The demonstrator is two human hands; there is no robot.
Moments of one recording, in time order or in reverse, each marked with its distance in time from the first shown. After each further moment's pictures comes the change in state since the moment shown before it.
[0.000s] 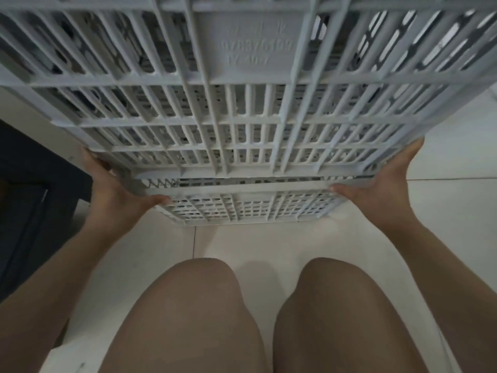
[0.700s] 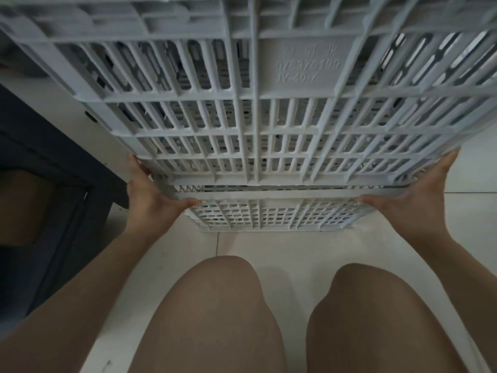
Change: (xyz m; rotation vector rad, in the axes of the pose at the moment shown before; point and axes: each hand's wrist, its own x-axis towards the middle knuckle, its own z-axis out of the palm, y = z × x) left_hand 0.000 -0.006 -0.005 0.034 0.075 -0.019; right_hand -0.005 -0.006 0.004 -0.048 0.128 0.003
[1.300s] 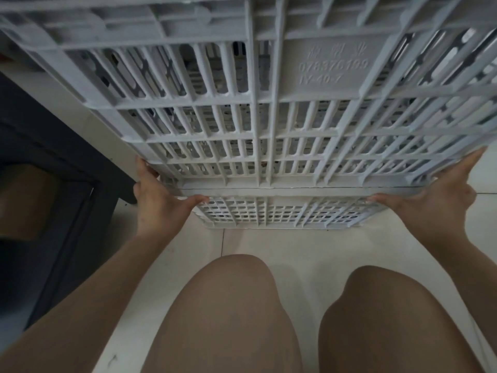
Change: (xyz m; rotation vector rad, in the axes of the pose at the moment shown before) left_hand -0.007 -0.011 0.007 0.009 0.087 0.059; right_hand 0.001 -0.003 -0.002 -0.265 0.086 -0.030
